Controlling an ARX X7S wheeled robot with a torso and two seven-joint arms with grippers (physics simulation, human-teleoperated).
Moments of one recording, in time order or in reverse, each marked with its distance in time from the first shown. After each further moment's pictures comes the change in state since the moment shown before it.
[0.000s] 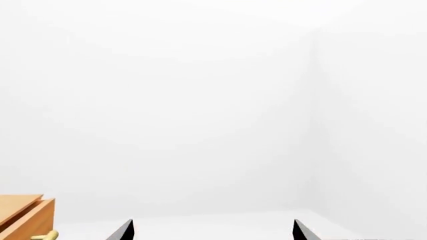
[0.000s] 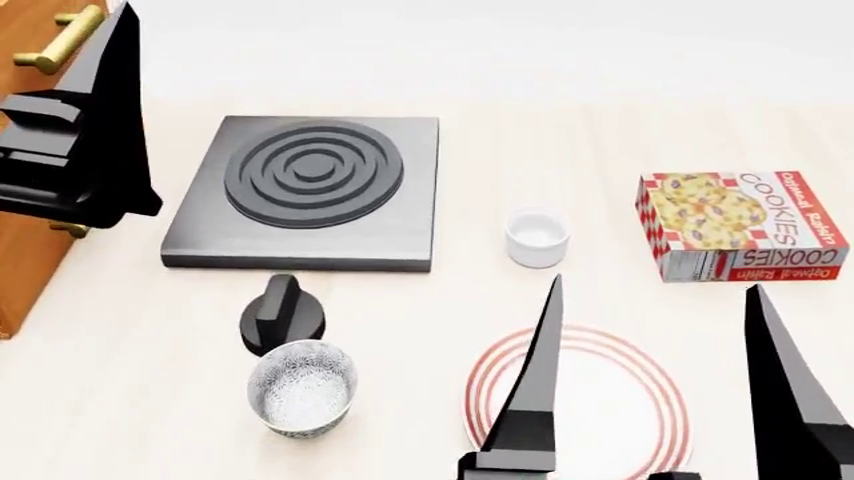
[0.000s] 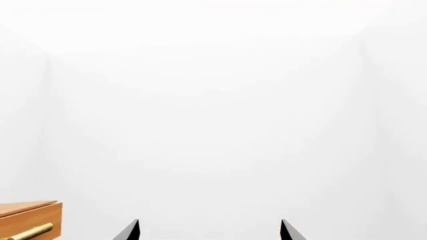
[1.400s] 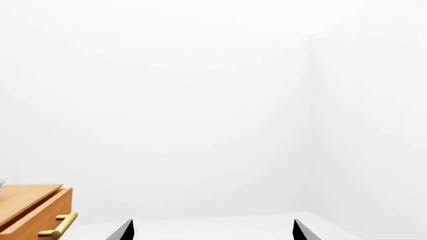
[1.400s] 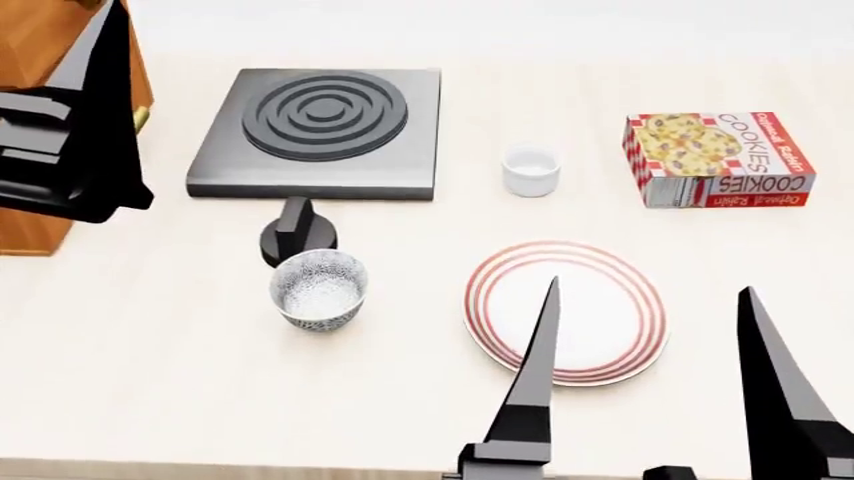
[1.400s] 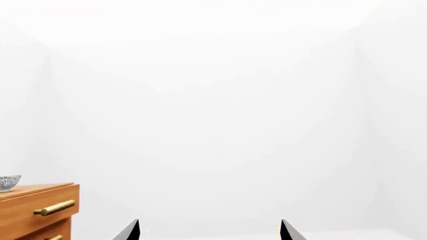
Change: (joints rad) left arm 0.031 0.004 0.017 -0.004 0.139 0.056 0.121; right arm 0.005 -0.052 0.017 0.009 -0.036 0.044 -0.047
